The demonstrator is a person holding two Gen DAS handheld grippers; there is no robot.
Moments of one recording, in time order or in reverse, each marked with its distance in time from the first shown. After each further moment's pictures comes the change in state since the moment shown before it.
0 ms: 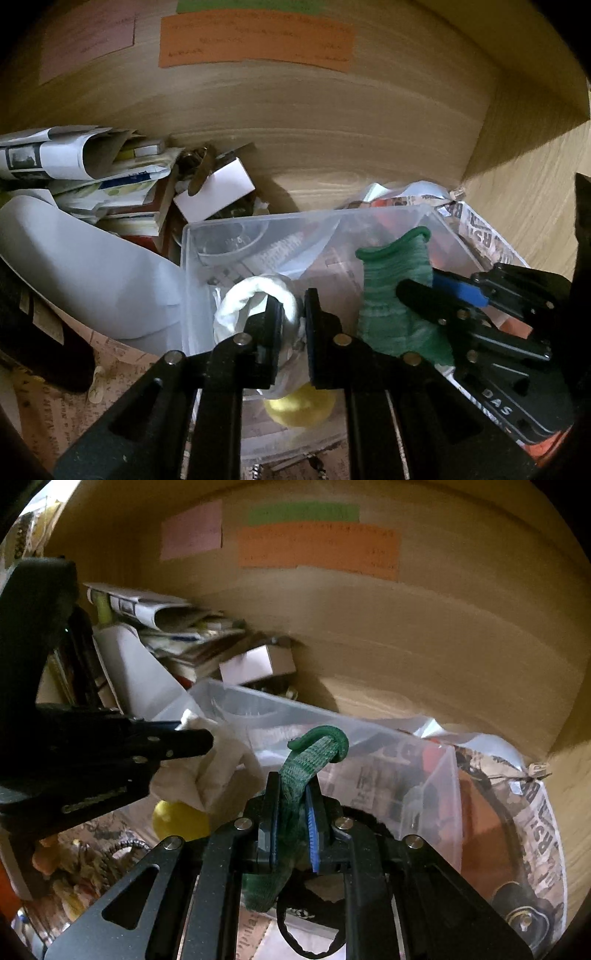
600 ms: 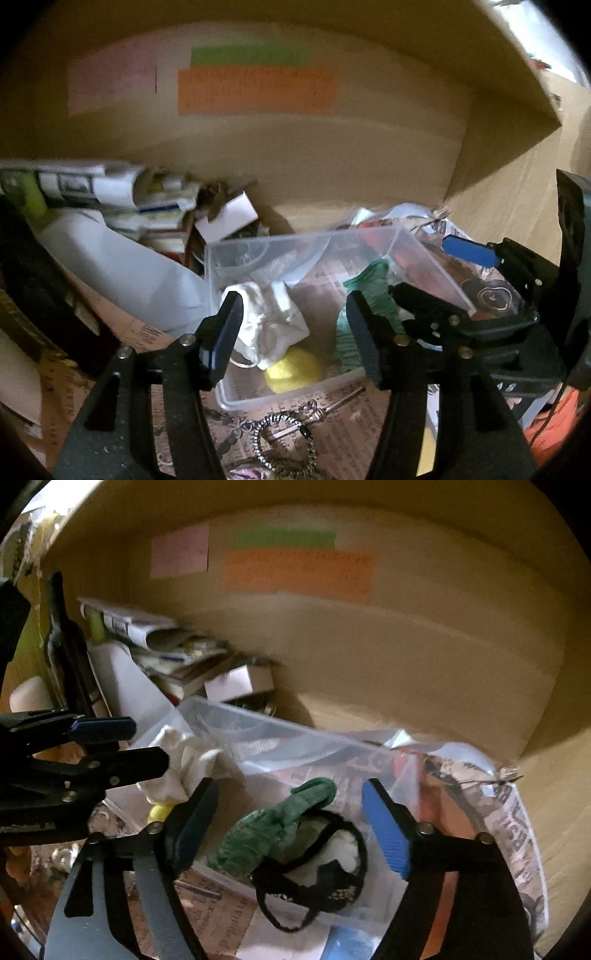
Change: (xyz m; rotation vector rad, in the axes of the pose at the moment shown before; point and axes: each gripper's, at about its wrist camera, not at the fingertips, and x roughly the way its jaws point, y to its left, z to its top) left arm -0.065 -0.009 -0.010 0.020 -0.124 0.018; right arm -0.035 -0.006 0.002 0.011 -0.070 -0.075
